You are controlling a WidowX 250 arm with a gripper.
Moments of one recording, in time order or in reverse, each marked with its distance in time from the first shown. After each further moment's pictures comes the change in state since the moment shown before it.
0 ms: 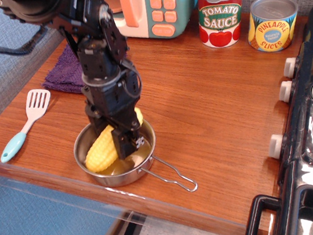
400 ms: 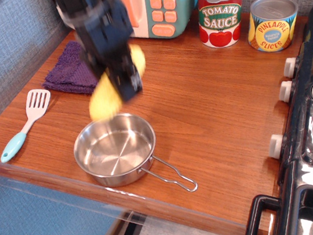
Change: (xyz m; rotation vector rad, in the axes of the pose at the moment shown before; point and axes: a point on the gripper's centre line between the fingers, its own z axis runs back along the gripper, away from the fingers) arm 0.027 0.014 0.075 -0.065 -0.215 -0.018
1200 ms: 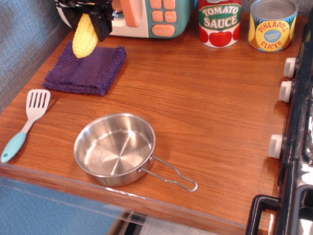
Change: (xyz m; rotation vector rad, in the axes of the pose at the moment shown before) arm 0.044 0.148 -0.032 0.170 0.075 0.329
